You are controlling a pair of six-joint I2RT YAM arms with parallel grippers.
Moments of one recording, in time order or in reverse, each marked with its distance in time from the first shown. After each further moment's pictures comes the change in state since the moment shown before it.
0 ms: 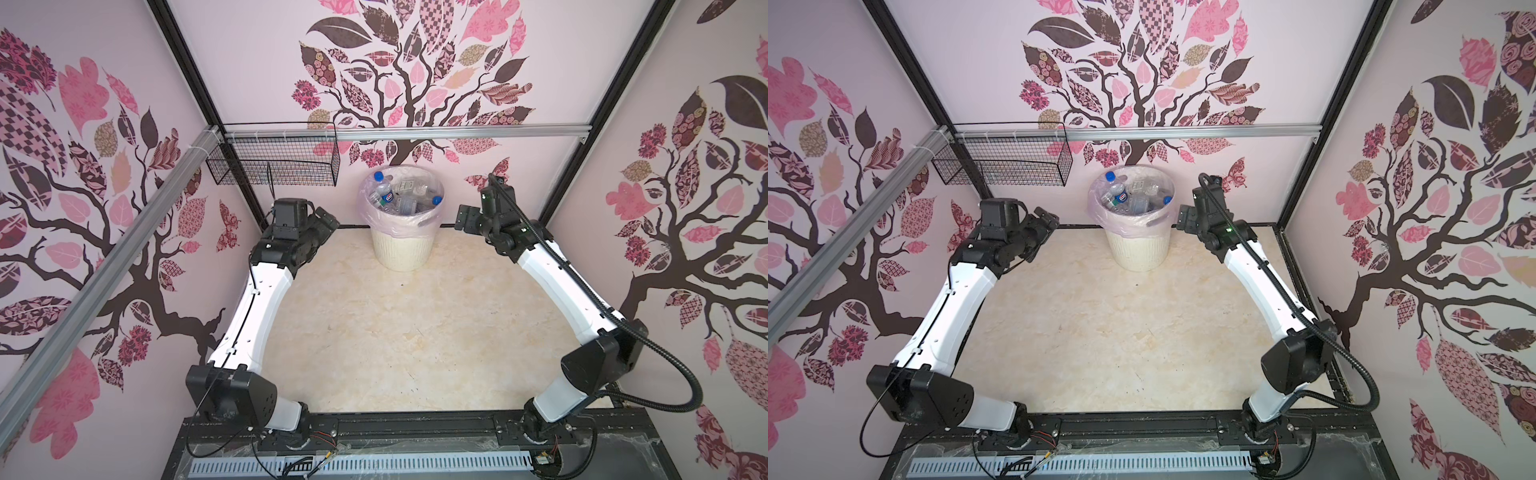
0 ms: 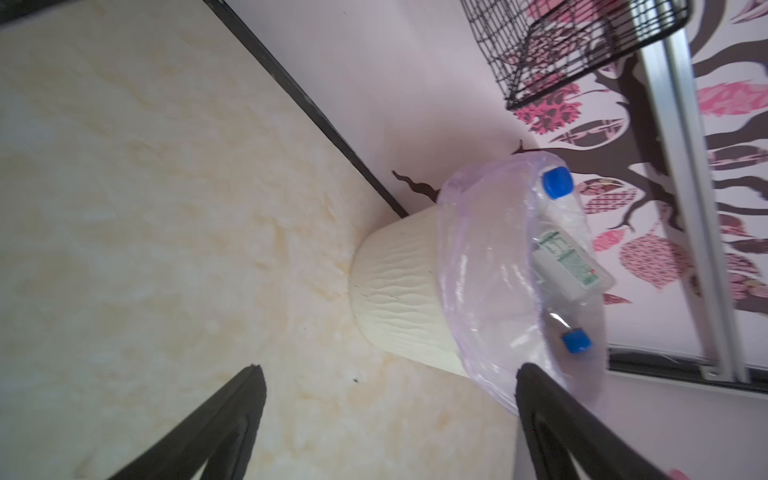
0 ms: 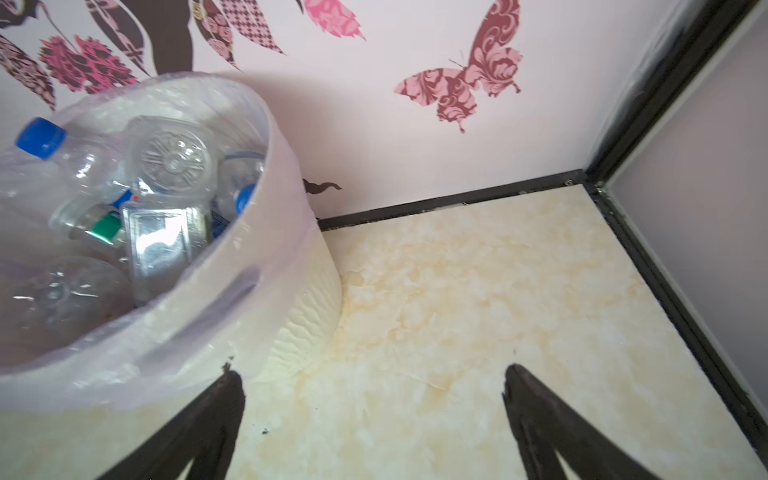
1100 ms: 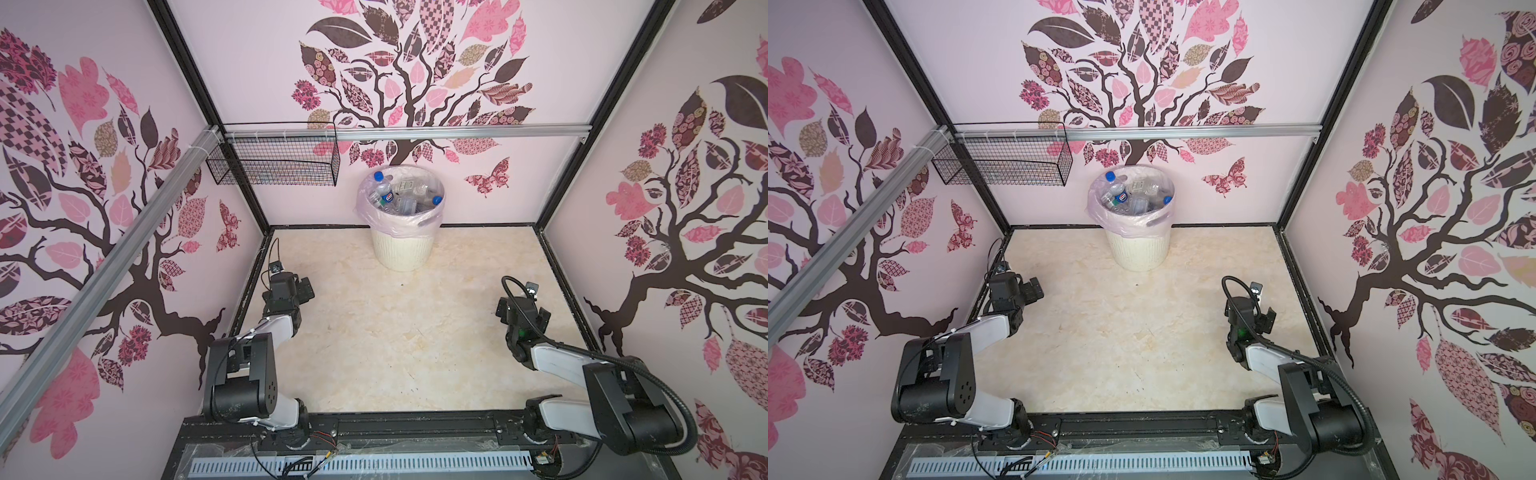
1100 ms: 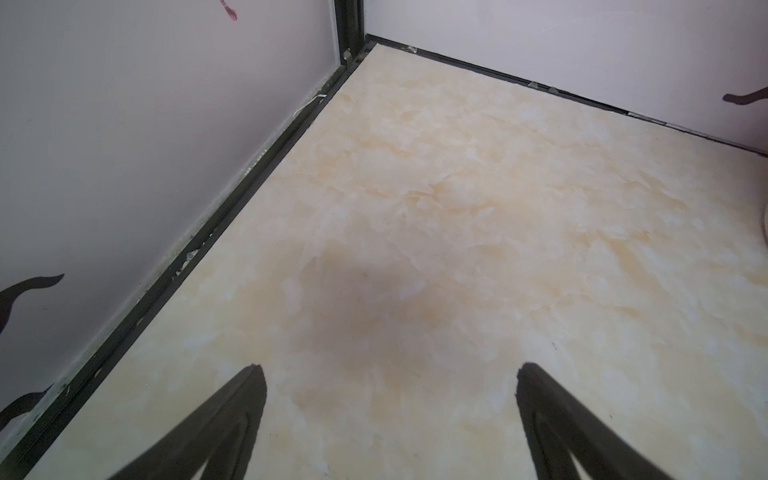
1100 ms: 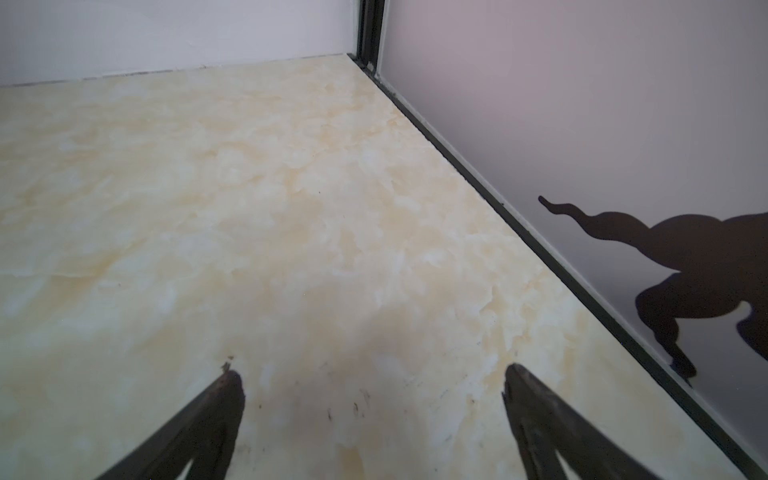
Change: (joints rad) left arm 0.237 0.064 -0.859 0.945 -0.146 0.684; right arm -0.186 -0.267 -1.355 1.143 0.293 -0.143
